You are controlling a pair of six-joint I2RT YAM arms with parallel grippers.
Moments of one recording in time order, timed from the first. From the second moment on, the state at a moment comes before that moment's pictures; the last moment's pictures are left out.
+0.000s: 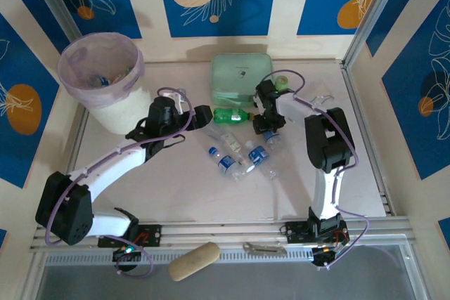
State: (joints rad) left arm -0.52 1.32 0.86 0.00 0.17 -0.67; right arm 0.34 1.96 1.39 -0.79 0.04 0.02
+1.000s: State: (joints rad) left arm -0.79 1.57 1.01 0.13 0.33 -0.62; right arm 0.42 1.42 1.10 -0.30 -0.34 0.73
